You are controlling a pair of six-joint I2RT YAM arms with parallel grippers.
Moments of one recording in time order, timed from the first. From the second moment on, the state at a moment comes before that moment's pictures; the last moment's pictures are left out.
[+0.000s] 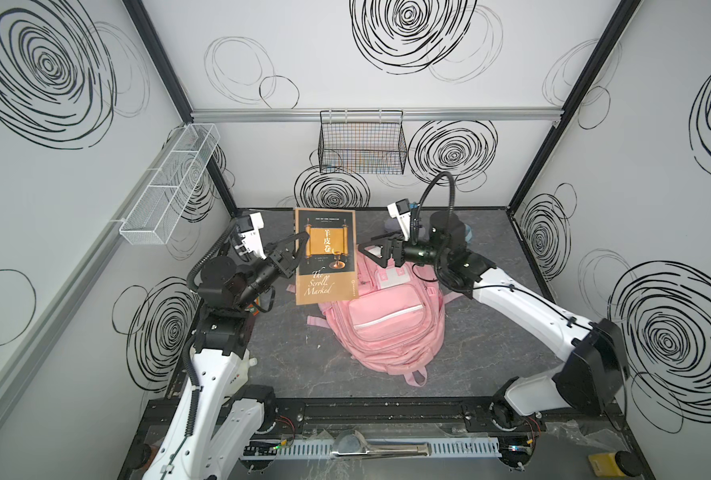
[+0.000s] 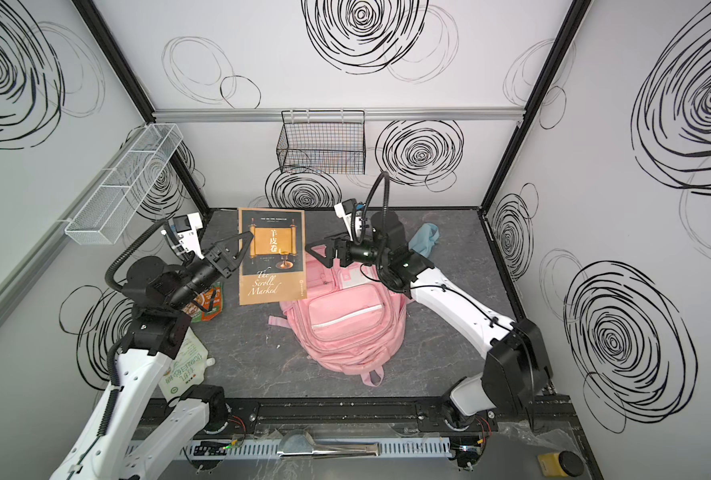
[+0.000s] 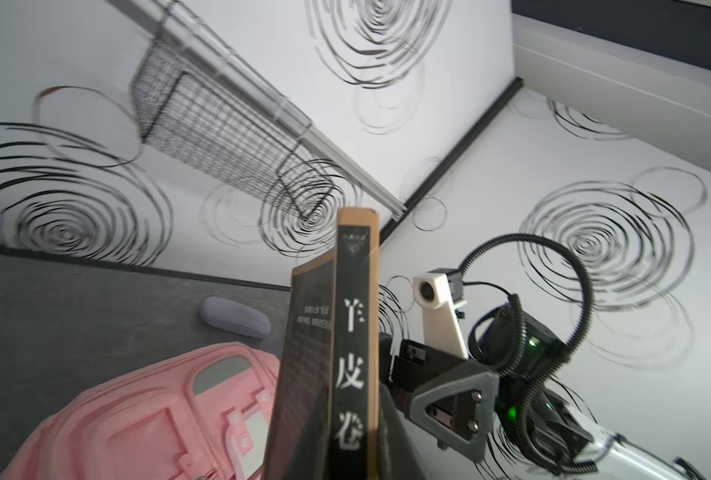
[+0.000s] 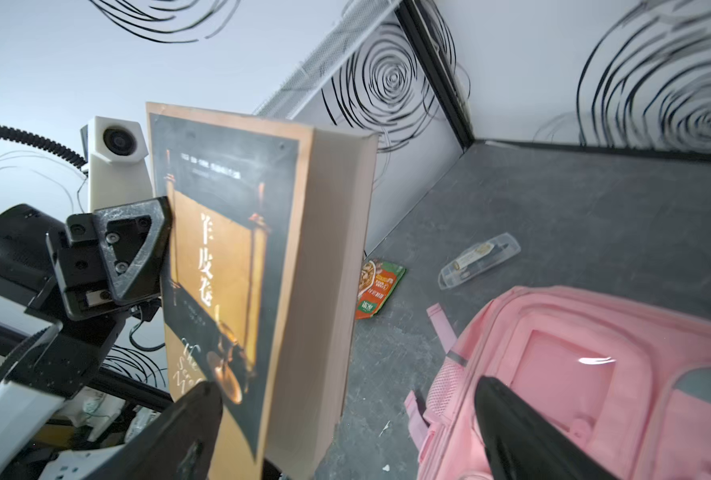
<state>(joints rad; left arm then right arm) -0.09 0.81 0.89 0.08 0.66 -0.74 0.58 1.38 1.19 0.06 -0.65 0.49</state>
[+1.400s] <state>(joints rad) -0.48 0.92 0.96 -0.36 0.87 0.03 0.68 1.24 1.13 -0.39 -1.04 -0.27</state>
